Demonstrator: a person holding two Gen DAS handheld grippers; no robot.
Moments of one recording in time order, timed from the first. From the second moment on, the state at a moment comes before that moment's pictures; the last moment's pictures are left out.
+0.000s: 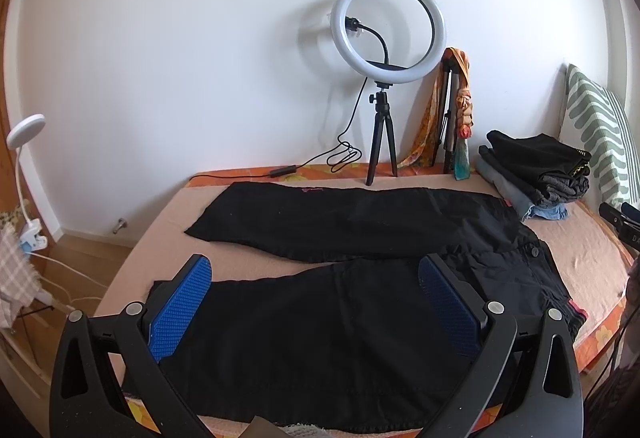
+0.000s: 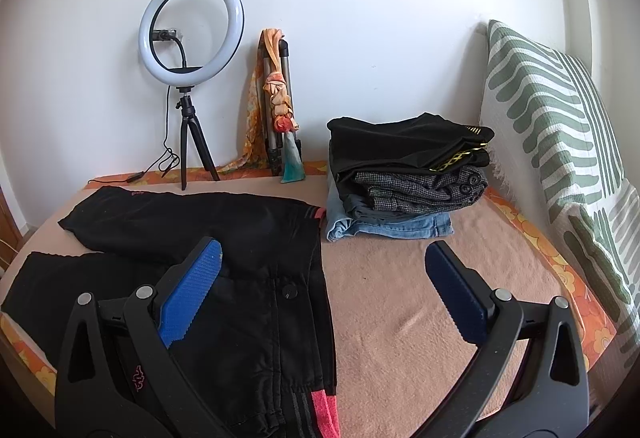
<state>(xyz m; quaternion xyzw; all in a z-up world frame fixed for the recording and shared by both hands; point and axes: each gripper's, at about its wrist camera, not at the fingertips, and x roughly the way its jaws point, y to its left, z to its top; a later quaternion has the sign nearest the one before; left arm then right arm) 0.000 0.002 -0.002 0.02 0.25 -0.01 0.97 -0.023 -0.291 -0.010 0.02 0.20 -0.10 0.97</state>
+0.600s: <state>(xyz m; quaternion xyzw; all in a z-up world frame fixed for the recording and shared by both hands) 0.000 0.002 0.000 0.02 0.25 -0.01 0.97 -0.023 -0.290 -0.011 0.02 0.20 -0.10 0.97</state>
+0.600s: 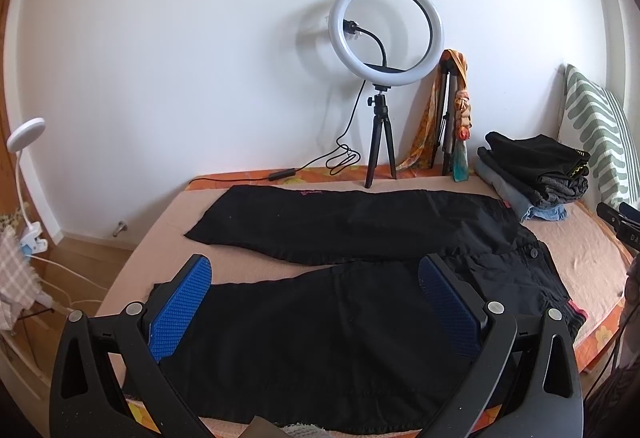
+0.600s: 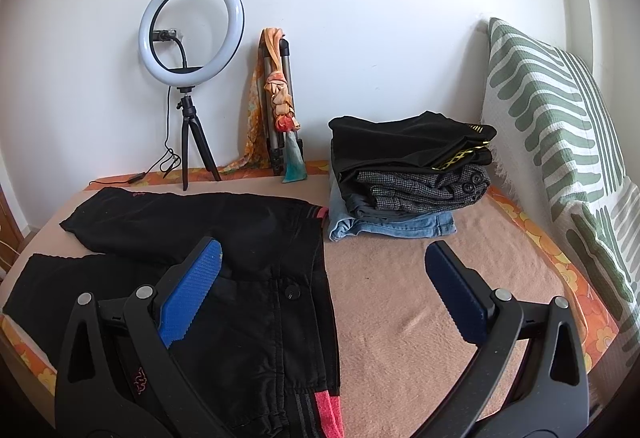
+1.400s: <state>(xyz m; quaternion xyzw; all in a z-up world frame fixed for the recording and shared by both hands) 0.001 0.001 0.000 0.02 0.25 -0.01 0.97 -0.022 -0.288 -0.010 0.02 0.20 -0.10 0.97</state>
